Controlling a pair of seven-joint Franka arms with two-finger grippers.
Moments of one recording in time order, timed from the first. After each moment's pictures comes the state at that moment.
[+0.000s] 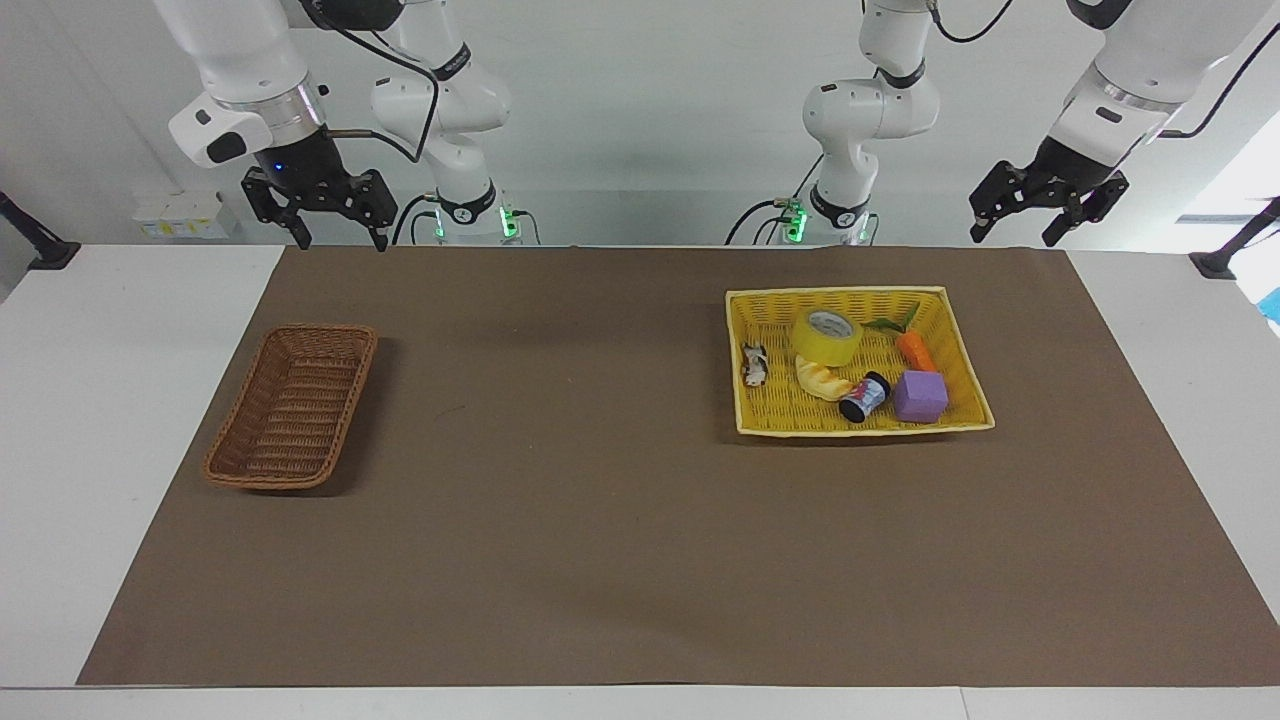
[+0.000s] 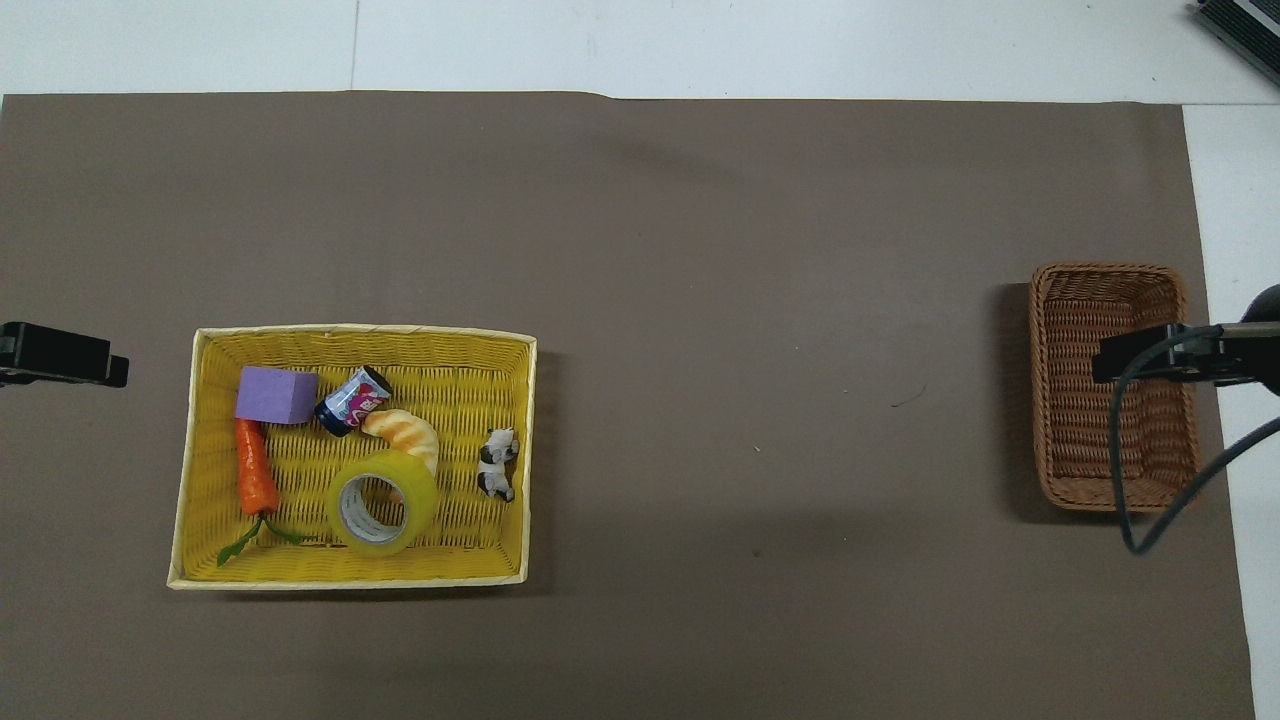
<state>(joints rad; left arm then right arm) 0.02 -0.10 -0.04 -1.60 -0.09 1.52 0.06 0.10 -0.10 -0.08 -1.65 -0.01 1.55 0.08</state>
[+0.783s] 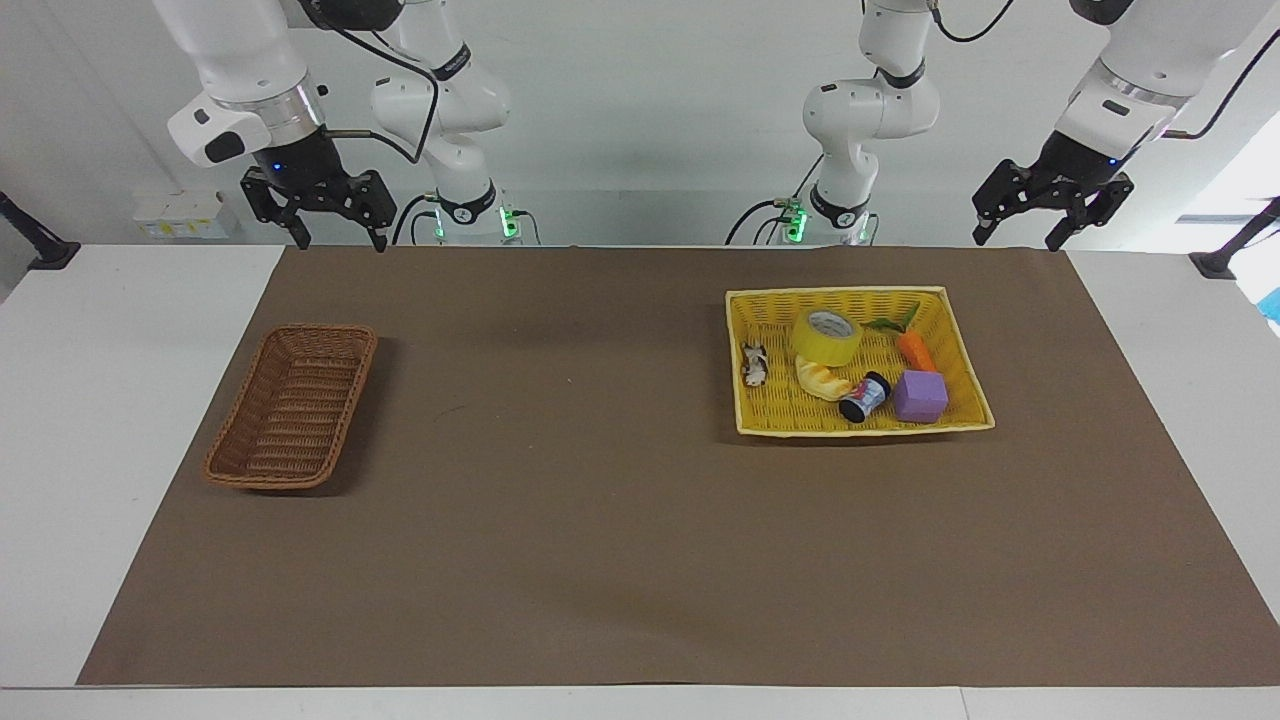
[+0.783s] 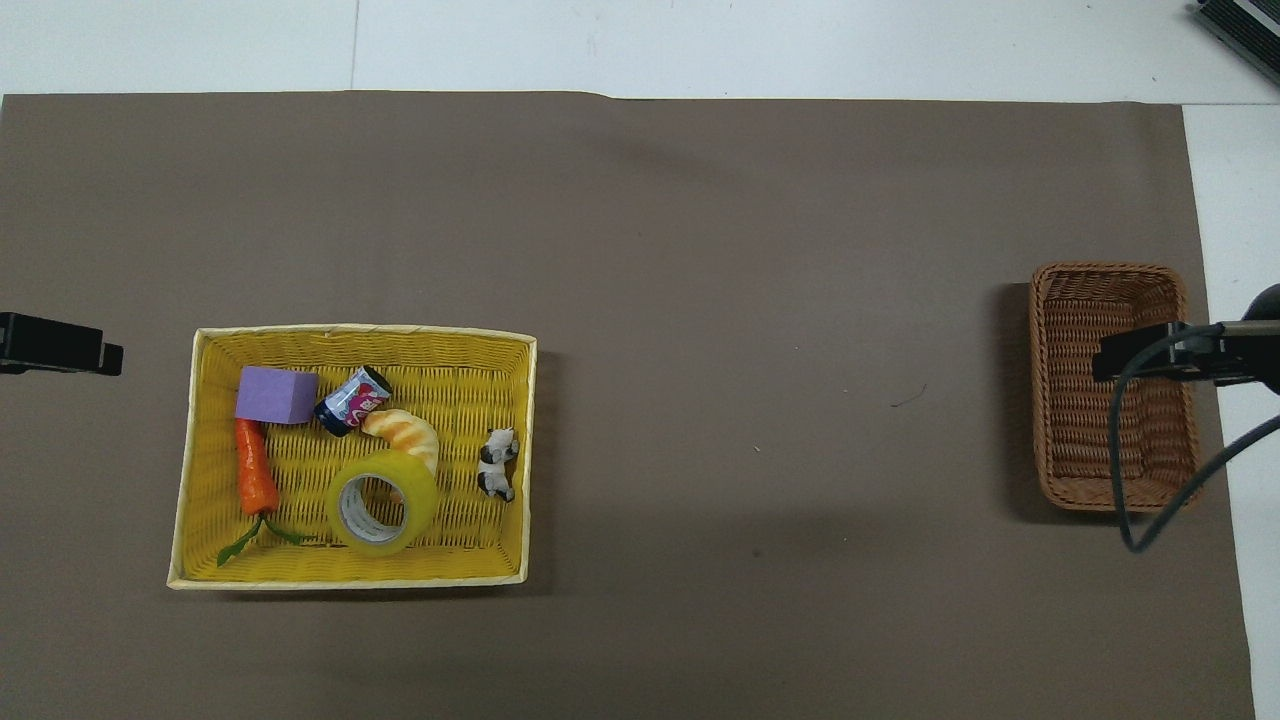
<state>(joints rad) 0.02 -0.10 -0.03 -1.60 -0.09 1.47 0.06 0.09 -0.09 -0.08 -1.64 -0.01 1.55 0.13</state>
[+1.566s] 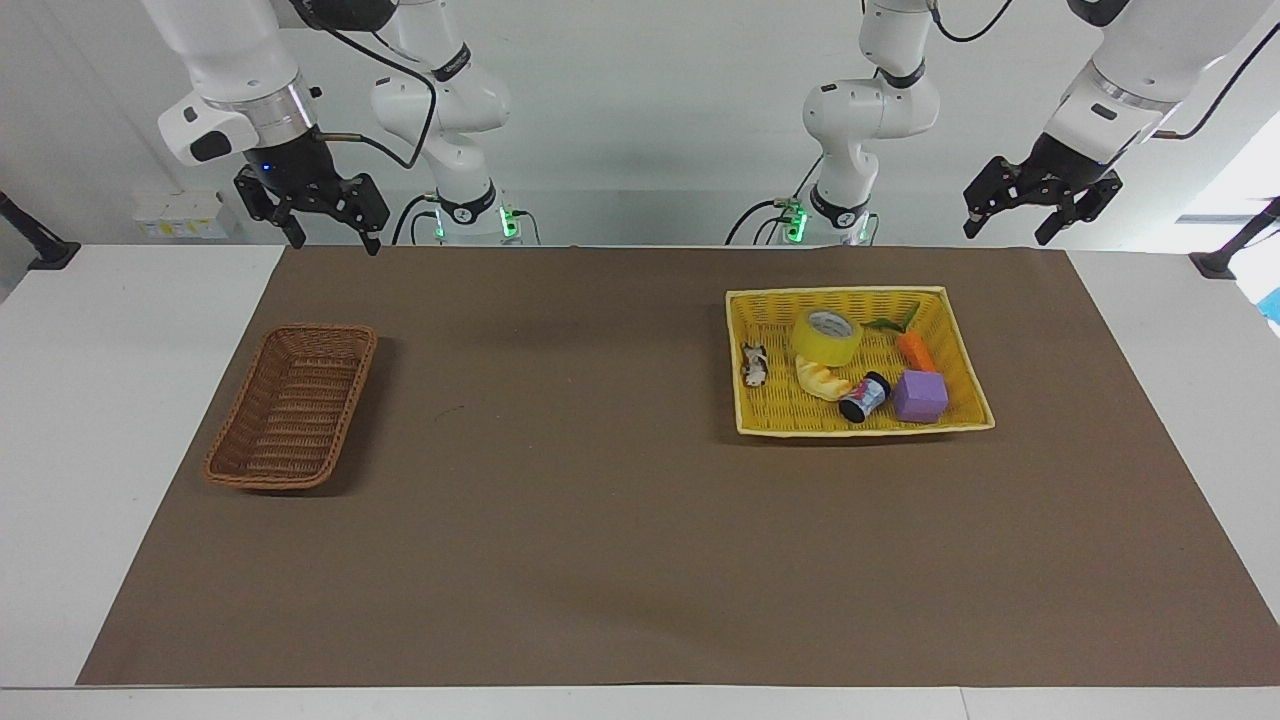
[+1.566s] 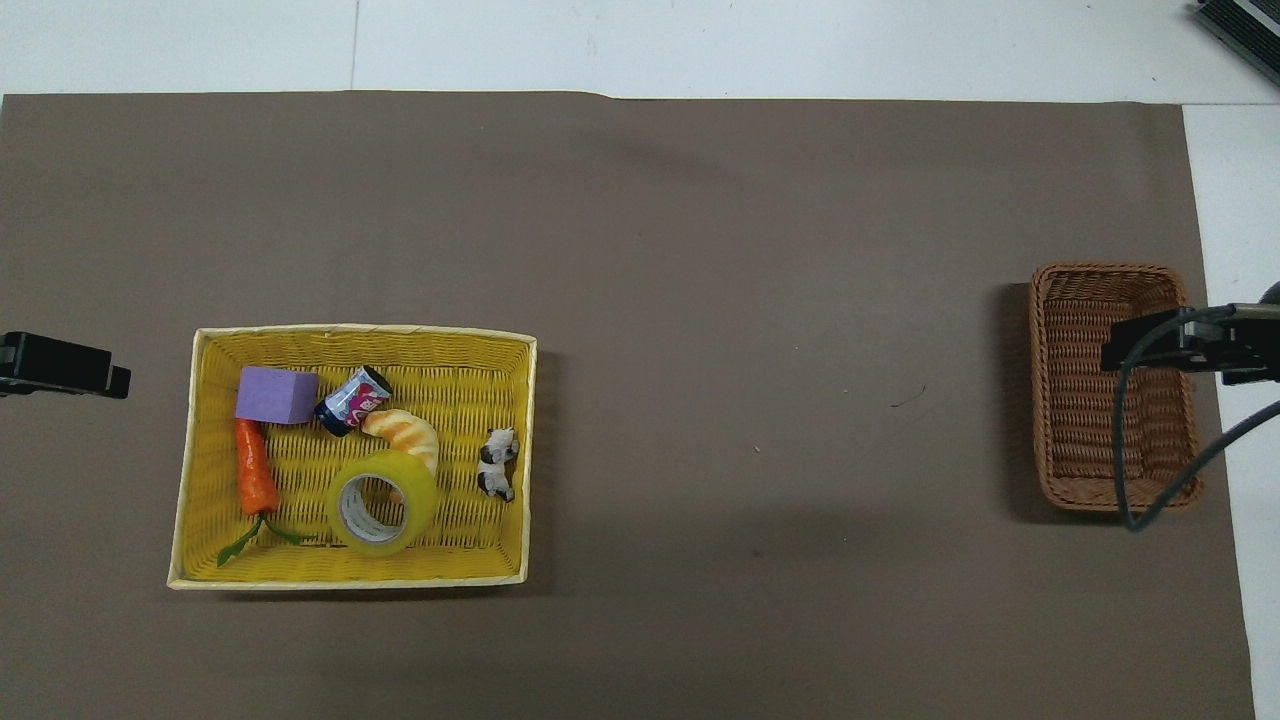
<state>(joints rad) 0.02 -0.10 -0.04 -1.60 -0.09 1.46 0.06 0.08 -0.08 -0.08 -1.63 -0.01 1.55 0.14</state>
